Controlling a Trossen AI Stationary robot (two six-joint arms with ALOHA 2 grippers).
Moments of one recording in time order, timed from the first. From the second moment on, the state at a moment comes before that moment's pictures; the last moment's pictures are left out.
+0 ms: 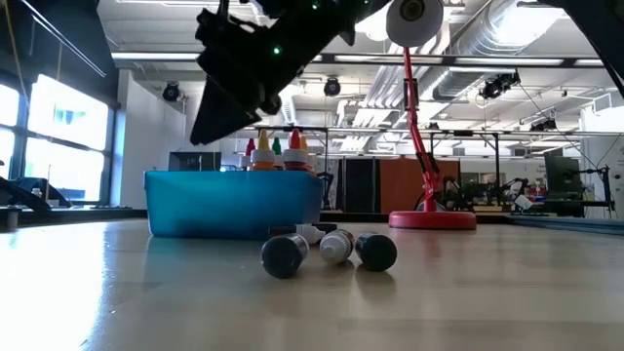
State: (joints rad) left arm -0.69 1.43 1.20 -1.36 -0.67 -1.29; right arm 0.06 2.19 1.77 -0.28 0.18 -0.11
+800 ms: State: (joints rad) left arm -0.68 1.50 0.97 -0.35 -0.64 -0.84; right arm 0.32 1.74 1.72 -0.84 0.32 0.15
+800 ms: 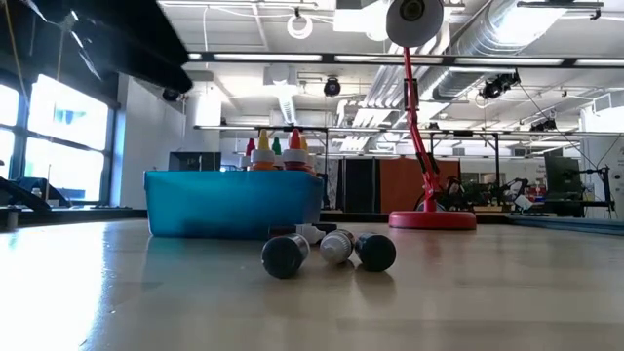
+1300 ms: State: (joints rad) left arm -0.60 1.85 1.06 -0.01 -0.48 -1.22; right arm 0.51 1.67 1.11 -0.44 0.37 0.50
